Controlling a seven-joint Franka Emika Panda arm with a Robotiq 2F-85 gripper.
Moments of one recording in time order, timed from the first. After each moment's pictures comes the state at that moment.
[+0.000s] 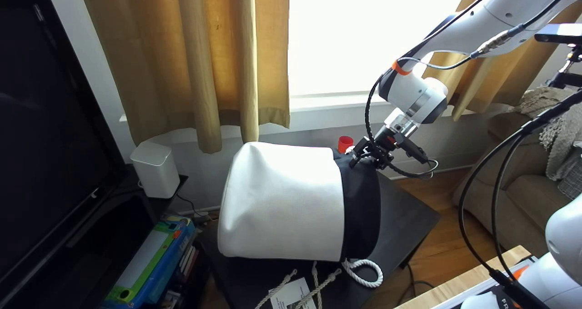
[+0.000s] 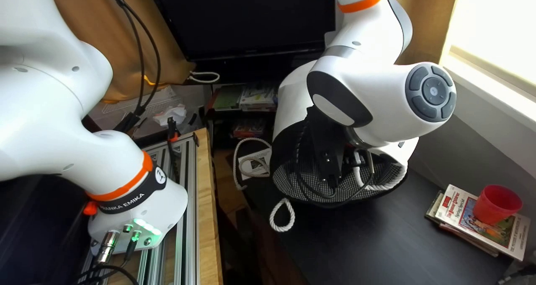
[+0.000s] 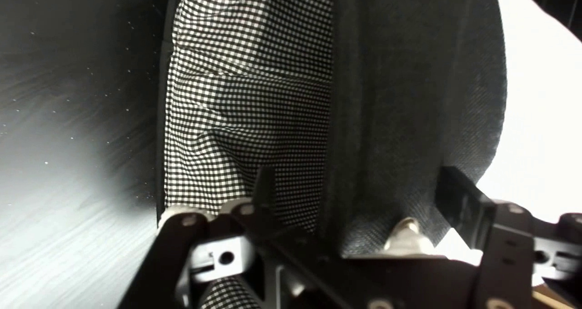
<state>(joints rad) -0.24 0.42 0.05 -2.28 0.86 2.32 -0.80</state>
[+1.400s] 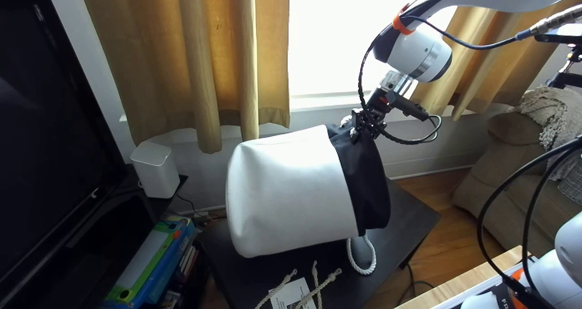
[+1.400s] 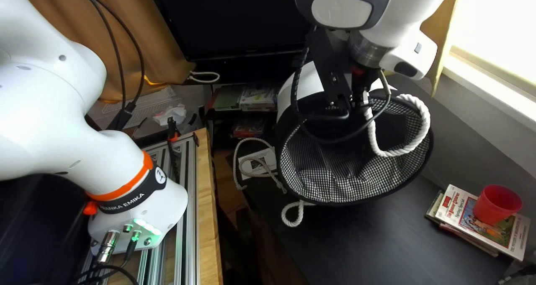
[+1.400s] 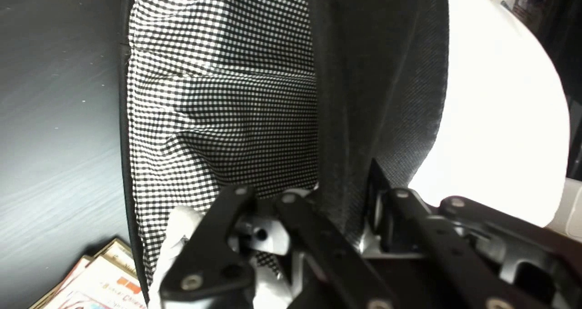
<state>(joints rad) -0.10 0.15 0.01 -2.29 0.56 2.27 -0.42</state>
